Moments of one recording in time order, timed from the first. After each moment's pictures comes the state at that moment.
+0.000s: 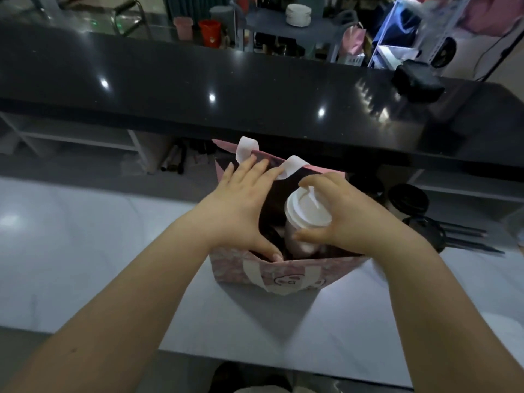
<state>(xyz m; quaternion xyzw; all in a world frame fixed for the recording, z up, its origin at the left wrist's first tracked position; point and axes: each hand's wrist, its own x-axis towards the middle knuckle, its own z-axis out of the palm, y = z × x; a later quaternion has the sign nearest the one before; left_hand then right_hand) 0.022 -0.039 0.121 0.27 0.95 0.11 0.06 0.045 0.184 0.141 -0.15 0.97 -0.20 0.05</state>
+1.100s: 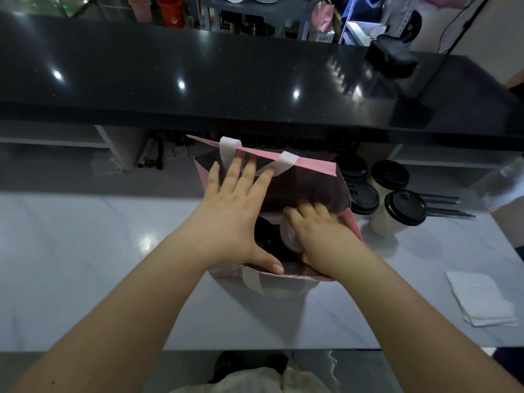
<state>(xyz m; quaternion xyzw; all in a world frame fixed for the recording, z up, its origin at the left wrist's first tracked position) 0.045 -0.036 0.113 0.29 0.96 0.04 0.02 0.074 0.149 0.085 -0.11 0.99 0.05 0.11</state>
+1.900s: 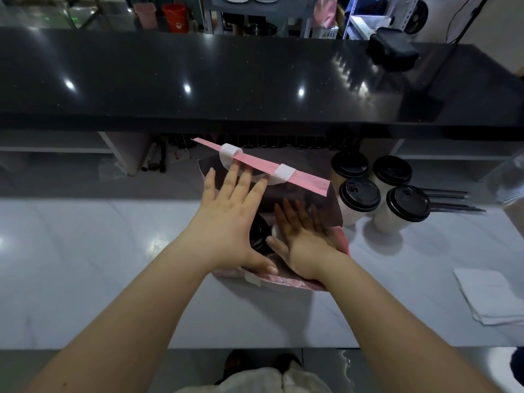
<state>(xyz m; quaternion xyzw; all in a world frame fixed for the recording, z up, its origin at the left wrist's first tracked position) 0.047 -0.031 0.100 0.27 0.96 -0.02 0.02 0.065 0.153 0.023 -0.09 0.98 -0.08 0.16</state>
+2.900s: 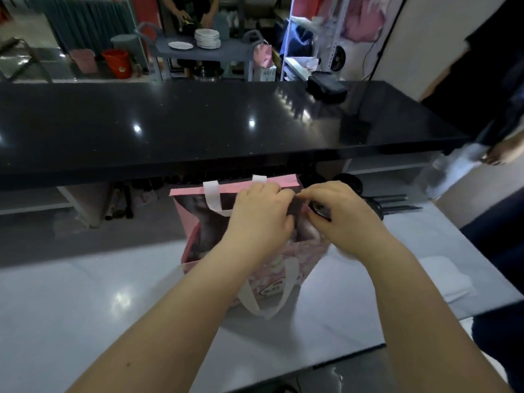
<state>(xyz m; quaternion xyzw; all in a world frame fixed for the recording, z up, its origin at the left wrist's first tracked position) 0.027 0.035 0.143 0.35 0.92 0.14 -0.07 0.090 0.195 0.149 -0.04 0.97 -0.19 -0.15</state>
